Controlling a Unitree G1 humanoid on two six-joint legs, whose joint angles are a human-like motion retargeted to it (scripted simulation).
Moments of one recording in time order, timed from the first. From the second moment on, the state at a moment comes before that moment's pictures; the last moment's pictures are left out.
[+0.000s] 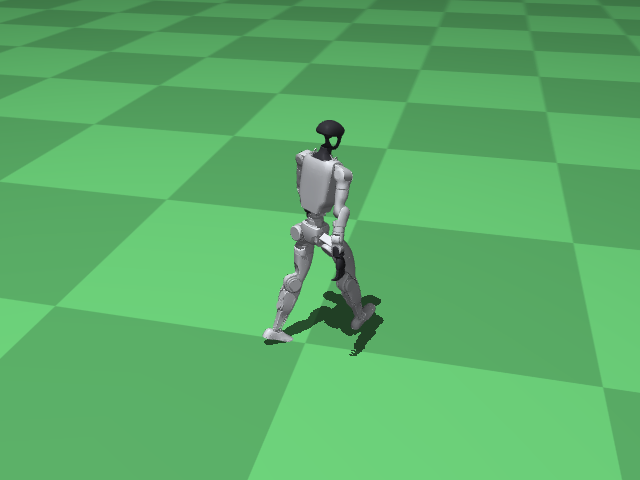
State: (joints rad) left arm -0.34 0.25 -0.18 1.37 0.91 -0.21 -0.05; right arm 0.20 -0.26 -0.22 1.57 -0.47 -0.27 -0.13; waist 0.05 0.02 0.17; left_leg 0.22 -0.11 -0.29 0.20 0.01 -0.10; right_leg -0.43 0.01 0.11 0.04 0.02 0.26
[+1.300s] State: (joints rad) left arm -0.38 0.17 -0.43 1.21 1.04 -0.28 -0.04; right arm 0.17 -0.25 -0.13 1.62 -0.43 -0.22 -0.09; waist 0.14 0.00 0.21; left_leg 0.25 -0.19 -0.68 0.31 -0.11 -0.01; right_leg -0.16 0.08 0.75 0.13 0.15 0.26
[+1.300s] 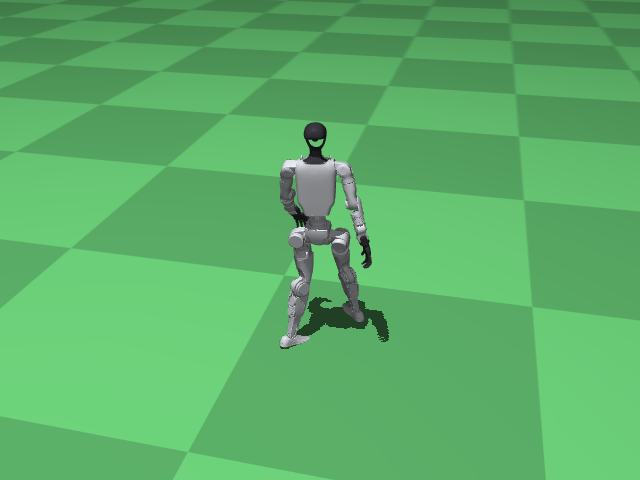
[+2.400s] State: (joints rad) left arm -0.02 0.23 -0.10 1.50 1.02 0.01 -0.11; right arm -0.02 -0.22 0.13 1.50 -0.68 -0.20 -0.13; waist 0.27 -0.04 0.13; left_leg -0.15 -0.19 -0.04 0.11 0.06 0.10; right_leg 0.07 0.00 0.12 0.23 -0.19 0.03
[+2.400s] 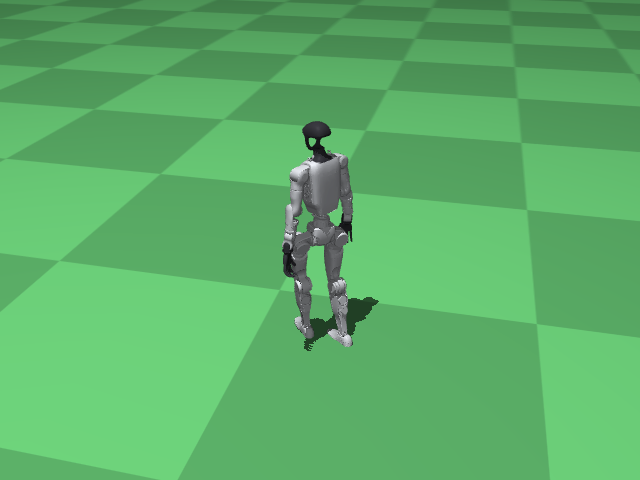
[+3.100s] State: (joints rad) left arm -0.04 0.22 -0.17 1.52 1.00 -0.04 -0.10; right arm 0.09 -0.23 -0.05 1.51 -0.51 -0.21 -0.08; waist 0.18 0.00 0.13; left_leg -0.02 -0.18 -0.23 0.14 0.06 0.02; right_leg -0.09 0.03 0.30 0.15 -0.15 0.07
